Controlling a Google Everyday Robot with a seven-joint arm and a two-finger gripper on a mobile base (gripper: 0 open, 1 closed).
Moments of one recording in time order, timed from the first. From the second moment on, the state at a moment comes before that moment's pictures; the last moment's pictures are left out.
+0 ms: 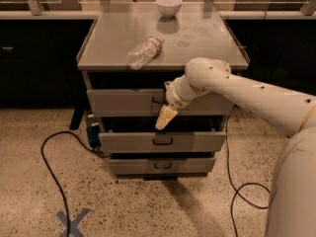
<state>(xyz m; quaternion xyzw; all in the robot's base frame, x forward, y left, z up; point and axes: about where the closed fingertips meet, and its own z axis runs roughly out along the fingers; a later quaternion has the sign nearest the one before) 0.713 -0.029 0.675 -0.63 0.71 0.06 0.31</state>
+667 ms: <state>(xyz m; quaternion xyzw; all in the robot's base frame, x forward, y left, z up) 0.739 -0.011 0.652 -0.64 0.72 0.07 0.28</state>
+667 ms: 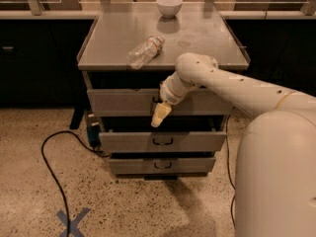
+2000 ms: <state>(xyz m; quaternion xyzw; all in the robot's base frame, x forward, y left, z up) 0.635 -0.044 0.691 -0.65 0.72 0.21 0.16</state>
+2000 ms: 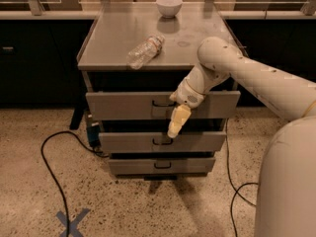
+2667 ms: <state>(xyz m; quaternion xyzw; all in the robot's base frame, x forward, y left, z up) 0.622 -0.045 0.689 -0.65 0.71 0.22 0.14</state>
